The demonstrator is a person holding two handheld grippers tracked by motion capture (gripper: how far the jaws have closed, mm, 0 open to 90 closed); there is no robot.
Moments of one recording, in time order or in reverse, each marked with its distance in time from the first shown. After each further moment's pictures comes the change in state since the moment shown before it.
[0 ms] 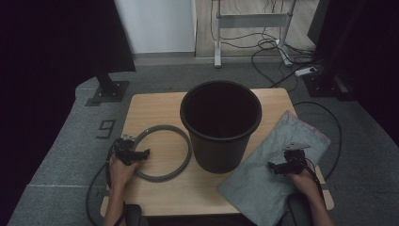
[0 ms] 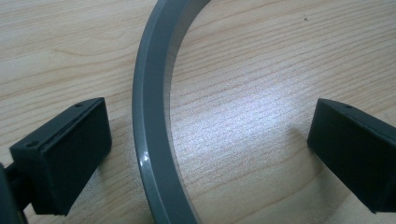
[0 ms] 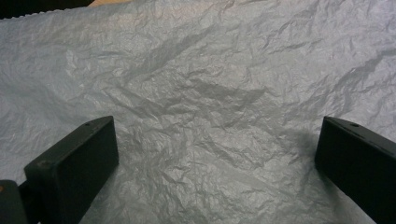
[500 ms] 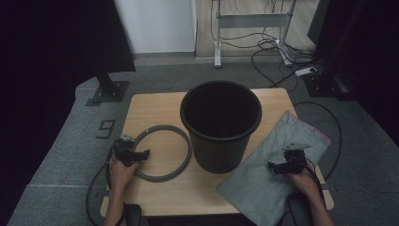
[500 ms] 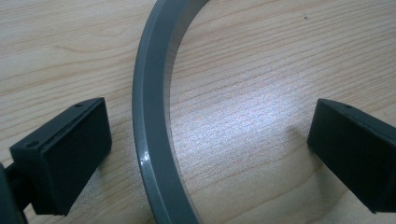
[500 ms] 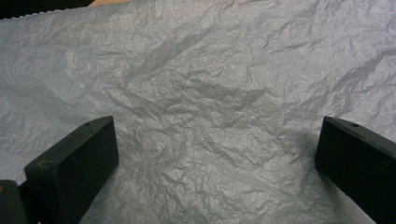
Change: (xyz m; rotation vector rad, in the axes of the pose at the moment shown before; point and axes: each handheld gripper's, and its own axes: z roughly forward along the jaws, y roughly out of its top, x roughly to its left) left arm -0.001 -0.001 -0.001 0.001 0.004 -0.004; right arm 0.000 0.000 0.000 0.001 0.002 -0.001
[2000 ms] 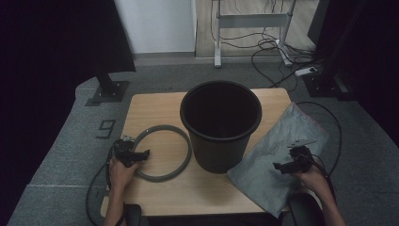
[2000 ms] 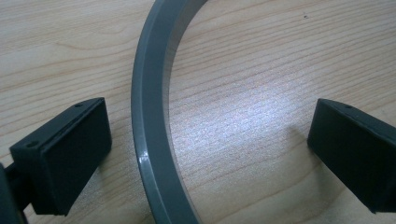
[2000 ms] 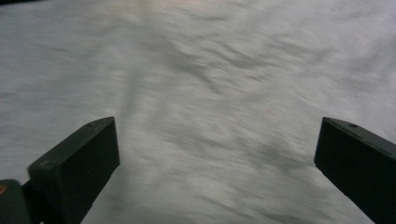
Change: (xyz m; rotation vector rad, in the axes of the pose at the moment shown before) left arm -0.001 -0.001 -0.001 -0.002 0.006 -0.006; right arm -0.001 0.016 -0.030 0.092 0.057 -0.020
